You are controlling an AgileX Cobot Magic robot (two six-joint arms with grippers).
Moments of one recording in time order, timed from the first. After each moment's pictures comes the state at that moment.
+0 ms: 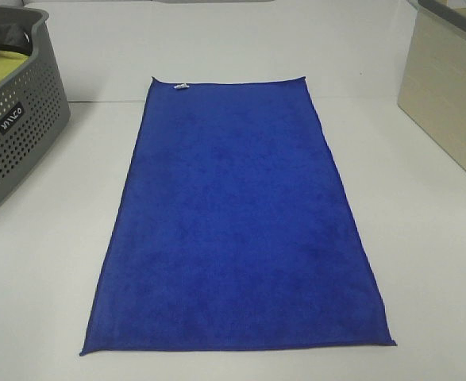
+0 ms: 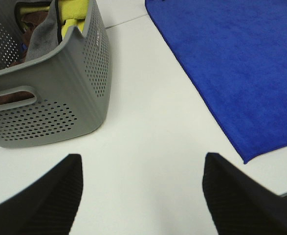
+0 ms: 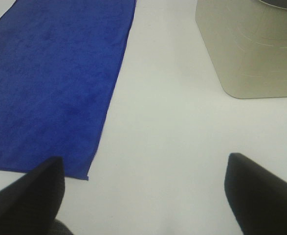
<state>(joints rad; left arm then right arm) -0.01 0.00 -0.51 -0.13 1.06 0.31 -0.02 0.00 -0.51 0.16 1.08 -0.15</state>
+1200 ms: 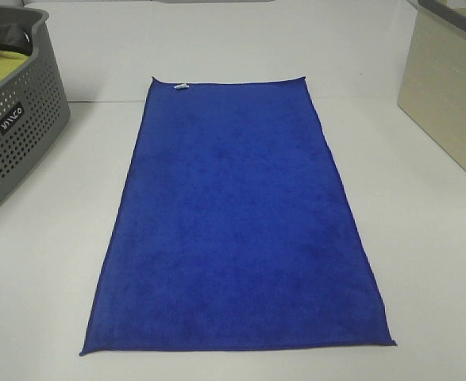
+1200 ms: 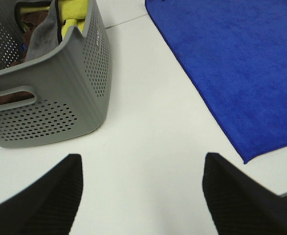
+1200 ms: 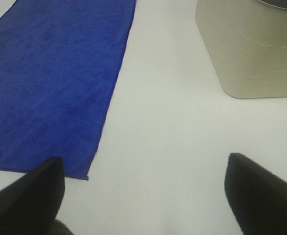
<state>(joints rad) -0.01 0.00 -0.51 -0.13 1.06 0.31 -0.02 0.00 -0.51 0.16 1.08 -0.15</state>
